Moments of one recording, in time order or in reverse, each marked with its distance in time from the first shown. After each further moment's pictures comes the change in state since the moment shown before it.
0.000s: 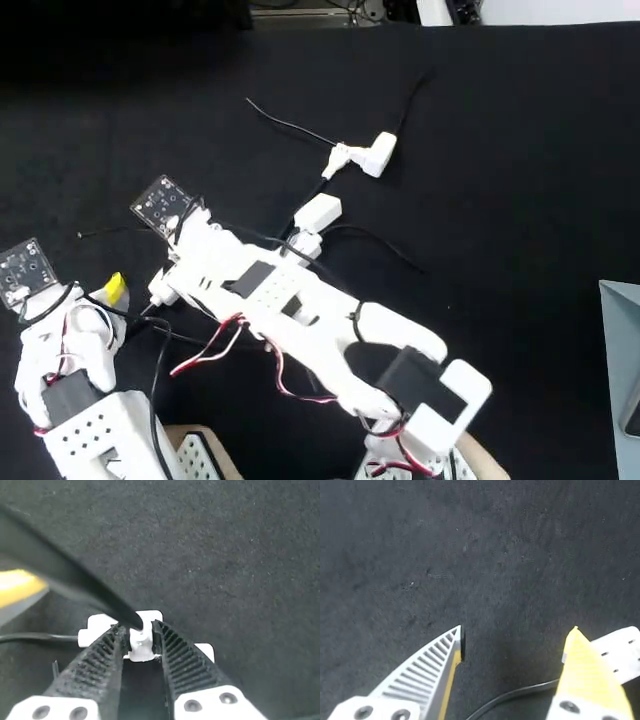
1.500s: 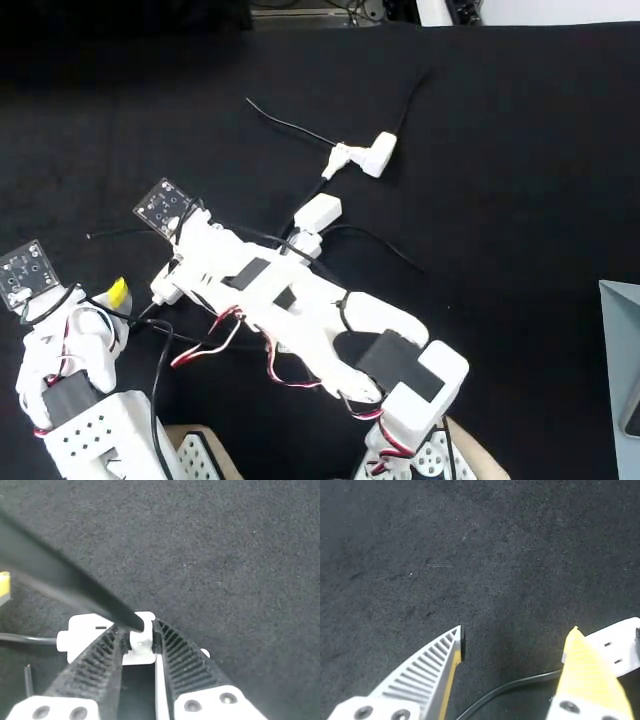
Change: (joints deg) left arm 0.0 -0.8 0.0 2.8 0.0; right arm 1.4 7.6 -2.6 -1.3 3.5
